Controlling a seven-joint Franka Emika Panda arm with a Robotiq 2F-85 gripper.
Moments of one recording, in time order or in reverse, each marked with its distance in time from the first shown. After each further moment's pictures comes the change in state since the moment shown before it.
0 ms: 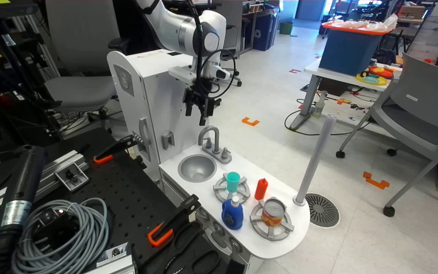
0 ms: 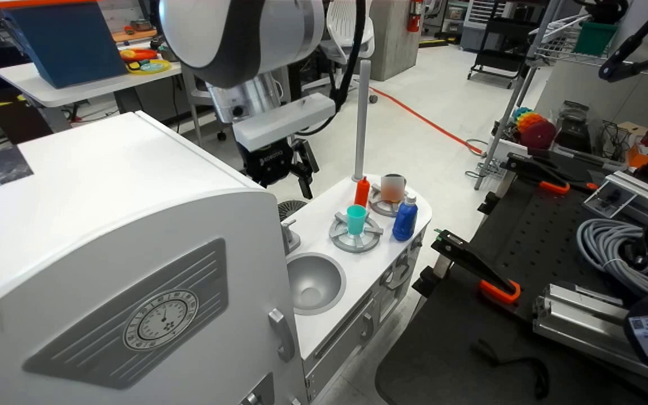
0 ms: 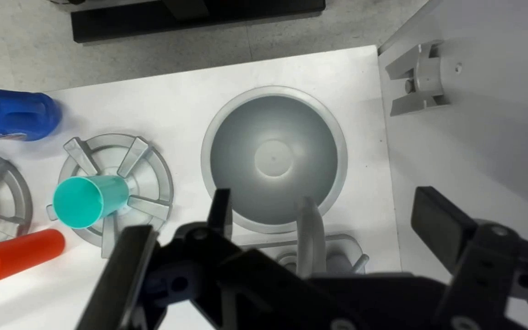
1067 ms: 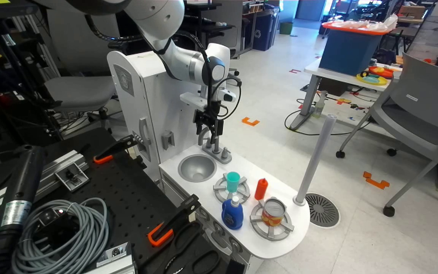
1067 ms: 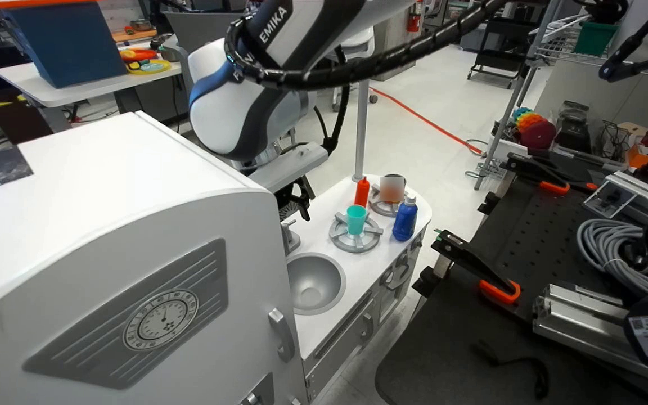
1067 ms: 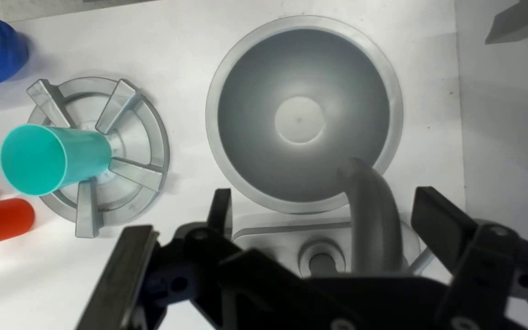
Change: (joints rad) arm 0.017 0.302 -0.052 0.329 -0.024 -0.002 -0.024
